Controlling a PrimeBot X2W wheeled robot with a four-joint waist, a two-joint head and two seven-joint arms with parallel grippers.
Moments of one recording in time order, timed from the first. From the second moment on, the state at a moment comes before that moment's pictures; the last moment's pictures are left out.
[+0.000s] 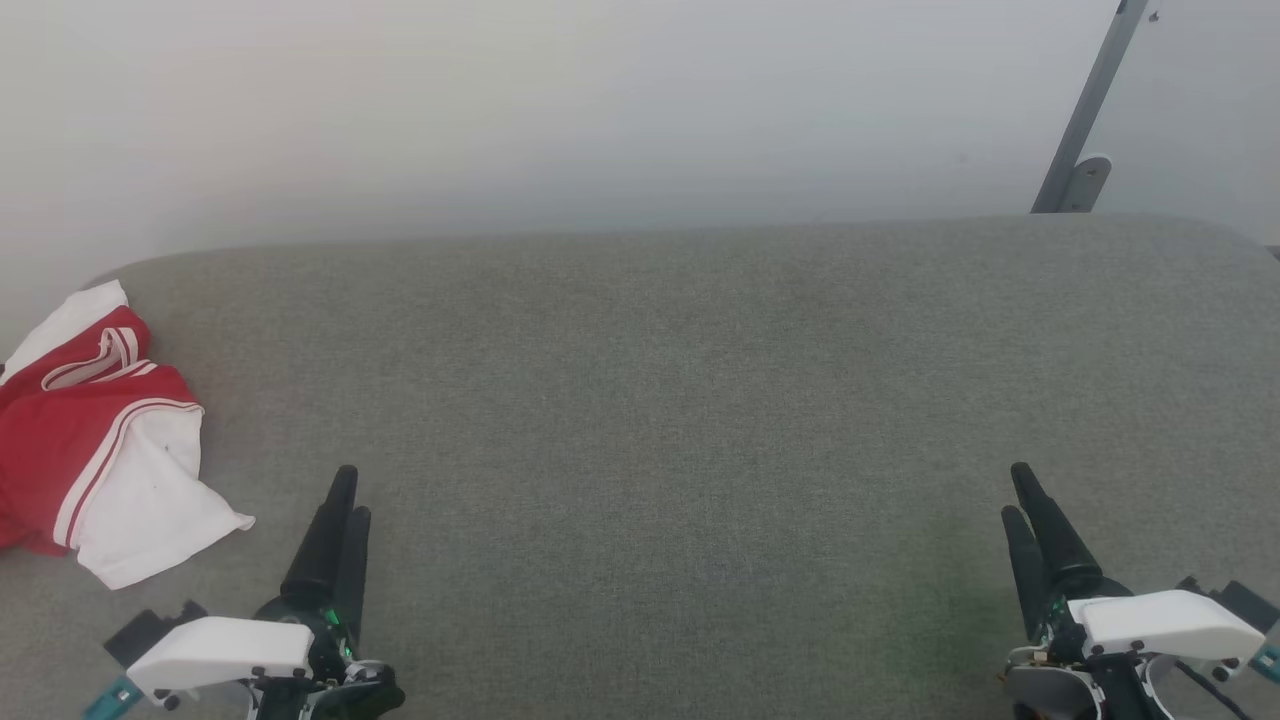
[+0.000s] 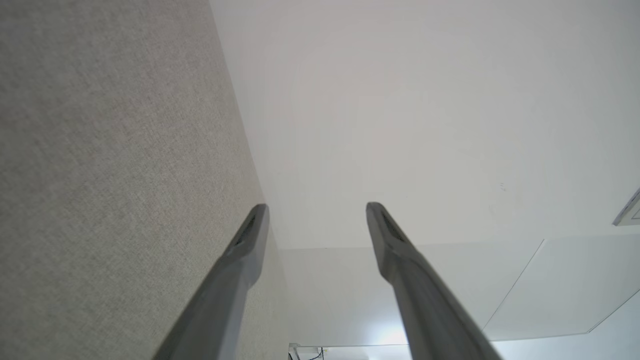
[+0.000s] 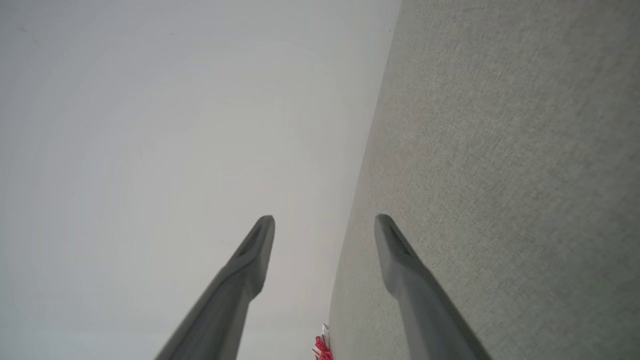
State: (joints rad) left arm -0.04 0.05 0.10 0.20 -1.58 -0.10 0.09; right arm -0.07 -0.05 -0.07 0.28 1.54 0.13 0.06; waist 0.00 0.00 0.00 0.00
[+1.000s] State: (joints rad) left arm -0.03 0.22 -0.01 0.15 -1.00 -0.01 -0.07; right arm -0.12 -0.08 -0.03 0.30 0.88 0.13 0.01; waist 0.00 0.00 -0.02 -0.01
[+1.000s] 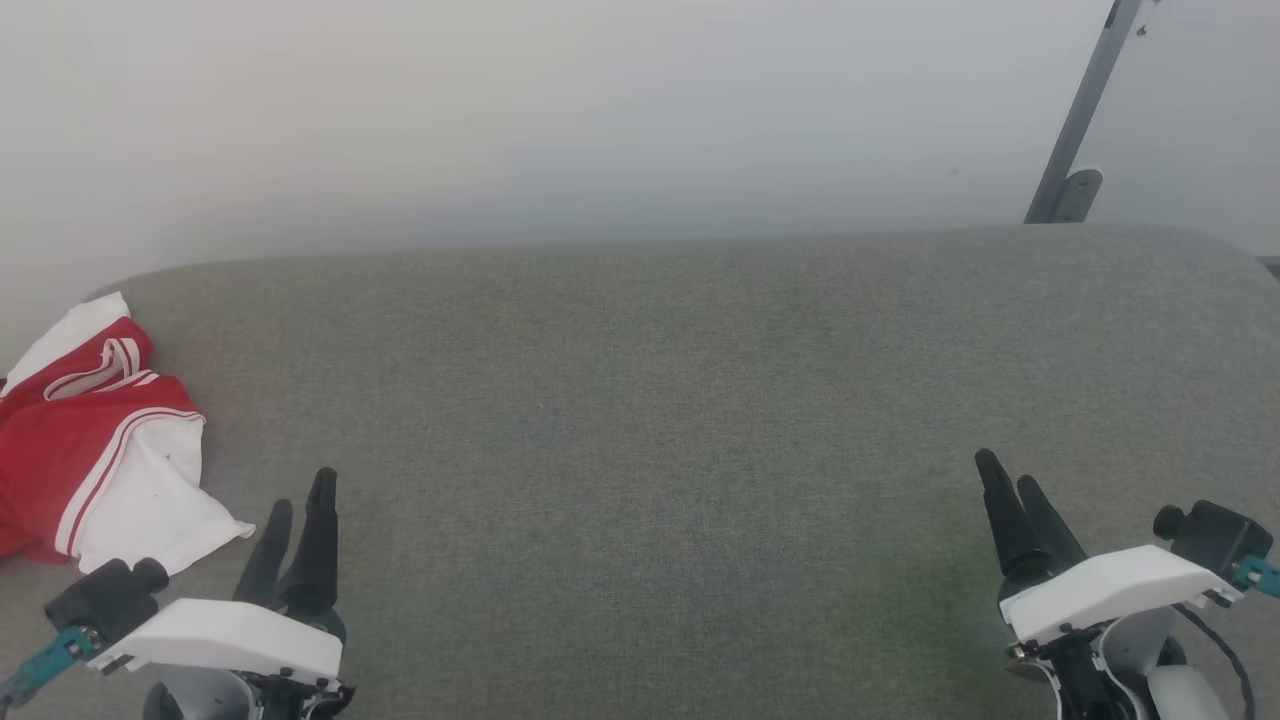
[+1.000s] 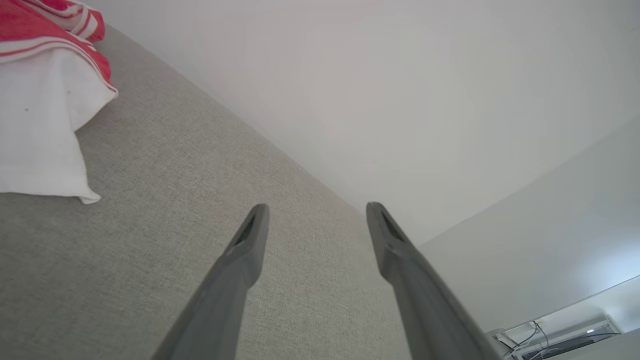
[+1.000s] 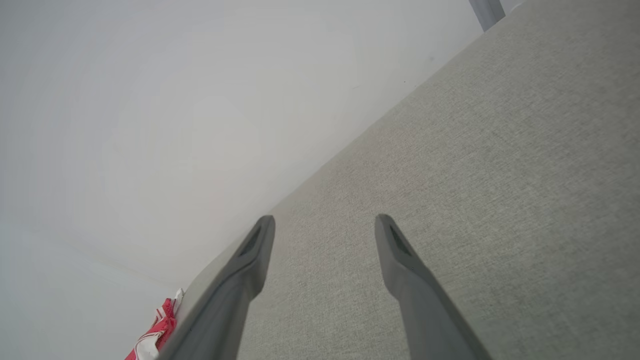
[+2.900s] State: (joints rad) left arm 0.00 0.26 0.05 0.10 -0.41 -0.11 -0.22; right arm -0.11 -0.10 -0.08 0.21 0.26 0.13 -0.06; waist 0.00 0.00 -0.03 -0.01
